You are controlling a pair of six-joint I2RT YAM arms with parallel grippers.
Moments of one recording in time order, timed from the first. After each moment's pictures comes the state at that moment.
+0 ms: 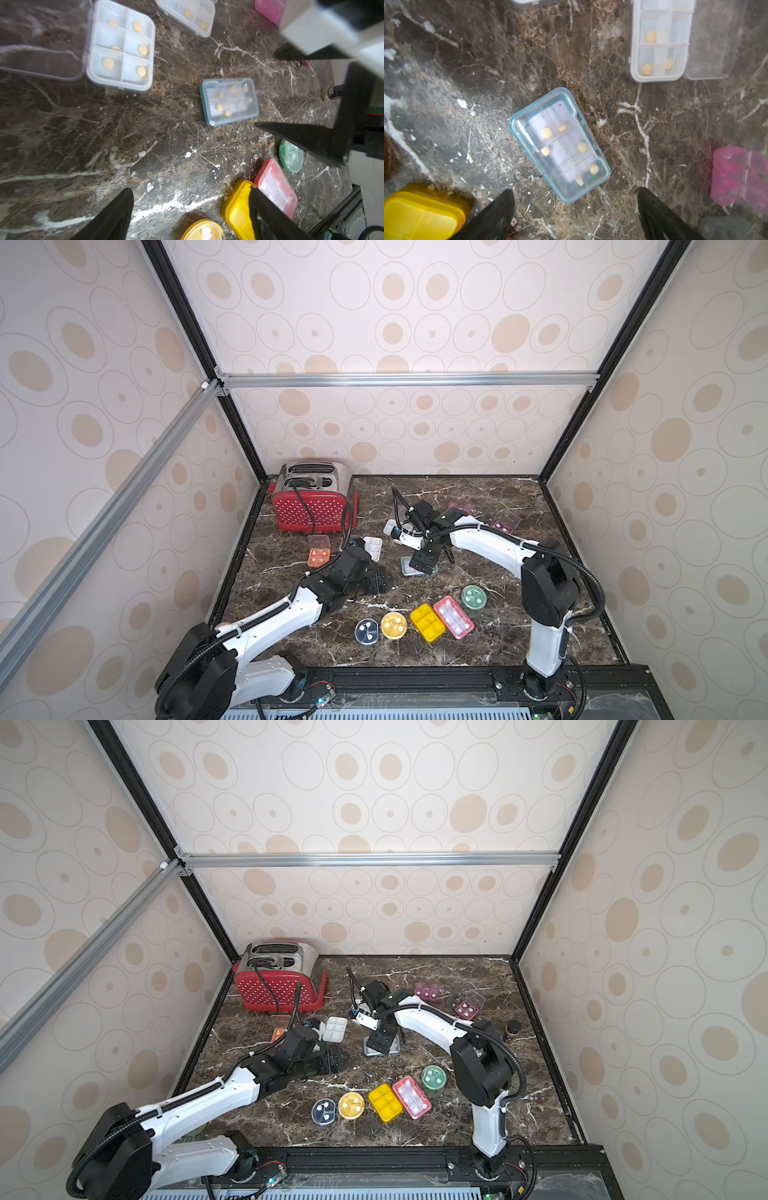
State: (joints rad) left arm -0.67 1.15 0.64 -0.29 0.01 -0.70; right arm 0.69 1.93 1.54 -0.91 0.06 -0.53
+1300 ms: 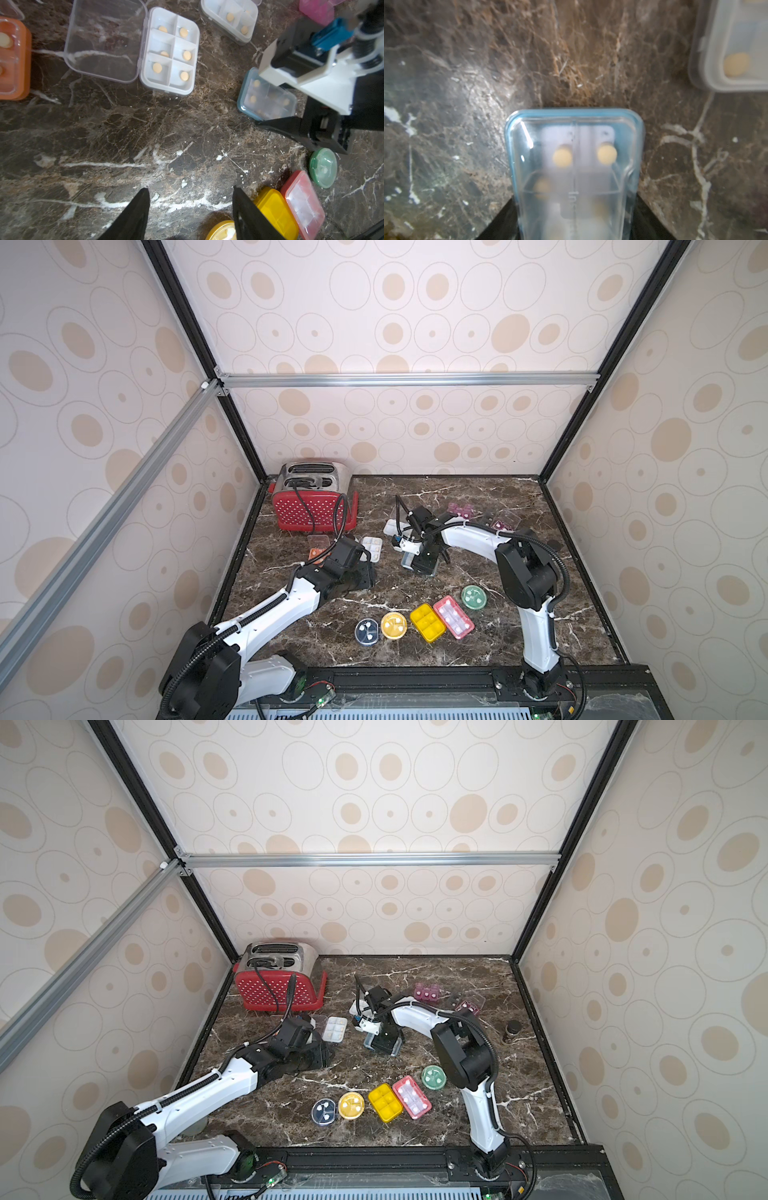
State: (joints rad) left arm -0.58 1.21 0.72 -0.45 -0.01 -0.66; right arm 0.63 2.07 1.50 -0.79 -0.02 -0.53
